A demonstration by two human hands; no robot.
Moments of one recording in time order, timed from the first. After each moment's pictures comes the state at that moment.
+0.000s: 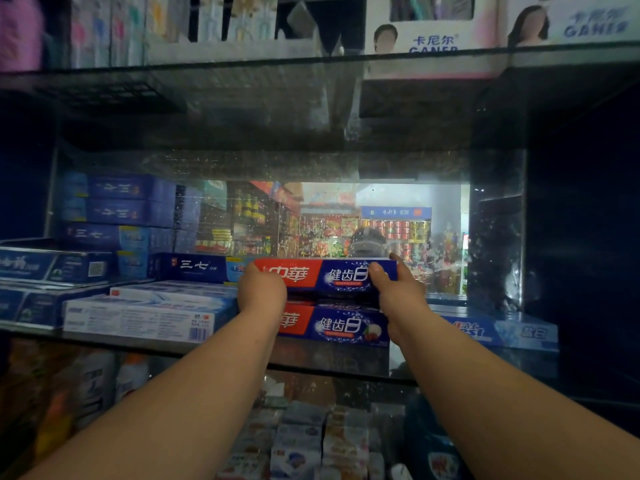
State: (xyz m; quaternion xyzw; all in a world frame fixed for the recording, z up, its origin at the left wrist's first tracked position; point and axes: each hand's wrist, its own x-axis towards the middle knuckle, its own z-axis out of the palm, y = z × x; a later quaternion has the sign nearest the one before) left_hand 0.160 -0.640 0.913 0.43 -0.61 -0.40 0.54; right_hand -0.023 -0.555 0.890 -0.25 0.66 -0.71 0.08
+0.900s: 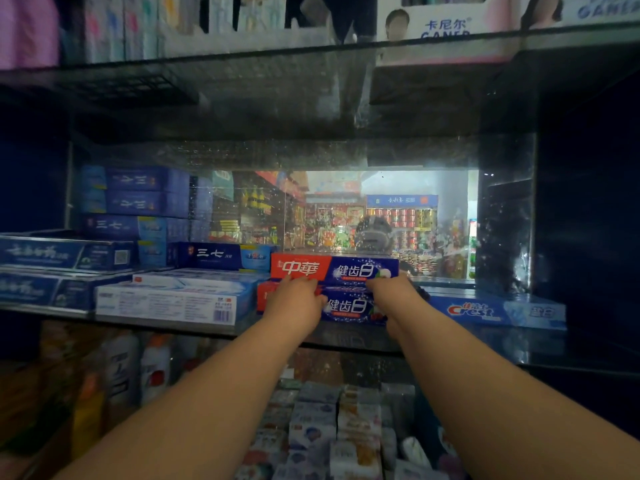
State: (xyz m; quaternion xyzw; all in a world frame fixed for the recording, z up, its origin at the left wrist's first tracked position) left_hand 0.179 -0.611 0.883 0.34 -0.89 -0.04 0.30; right_hand 0.049 -0.518 0.897 -0.25 0.69 -0.66 0.16
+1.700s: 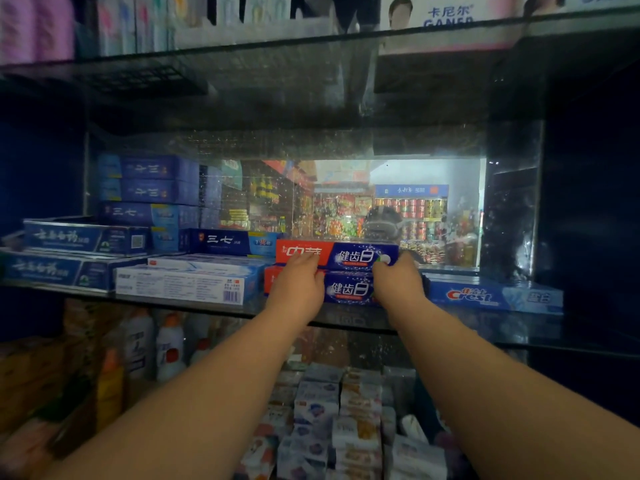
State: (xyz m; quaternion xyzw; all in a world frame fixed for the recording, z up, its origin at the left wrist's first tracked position) left_hand 0.194 -0.583 0.877 0.30 -0.86 -0.10 0.41; right_hand 0.075 -0.504 0.891 -0.28 0.69 -0.67 0.04
